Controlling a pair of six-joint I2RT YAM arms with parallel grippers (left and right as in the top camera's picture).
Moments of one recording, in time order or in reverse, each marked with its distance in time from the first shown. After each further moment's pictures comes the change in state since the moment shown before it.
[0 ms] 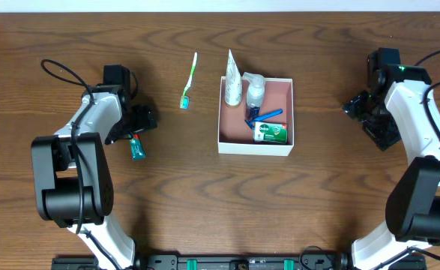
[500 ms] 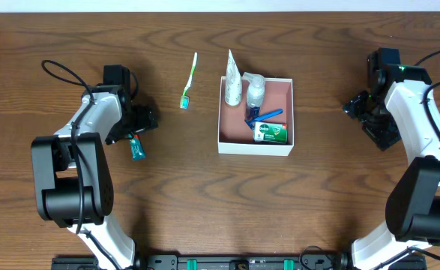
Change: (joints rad) left arm 0.000 0.000 0.000 0.000 0.023 0.000; right arm 0.000 0.000 0.000 0.000 0.000 0.000
